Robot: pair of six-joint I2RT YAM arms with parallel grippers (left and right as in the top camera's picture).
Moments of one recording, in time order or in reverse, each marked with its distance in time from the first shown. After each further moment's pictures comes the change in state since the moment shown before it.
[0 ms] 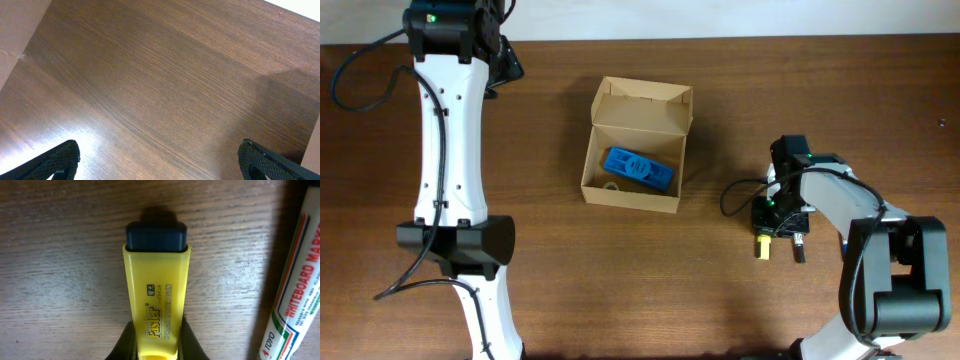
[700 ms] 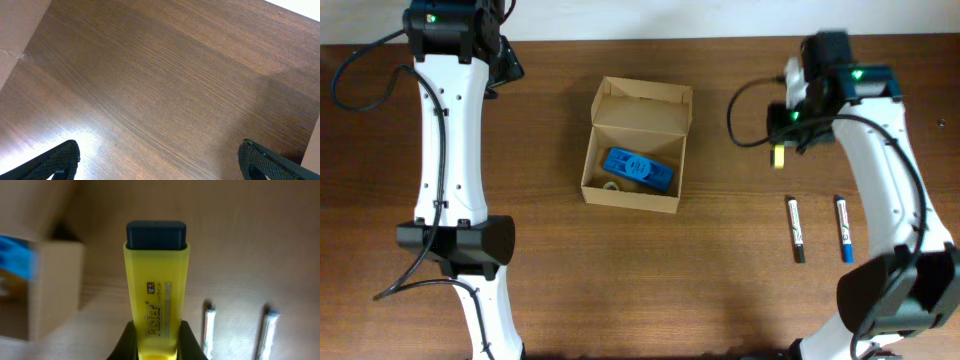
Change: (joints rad) left arm 0.000 0.000 0.000 0.000 0.000 0.000; right arm 0.030 0.005 0.814 -0.393 0.001 -0.146
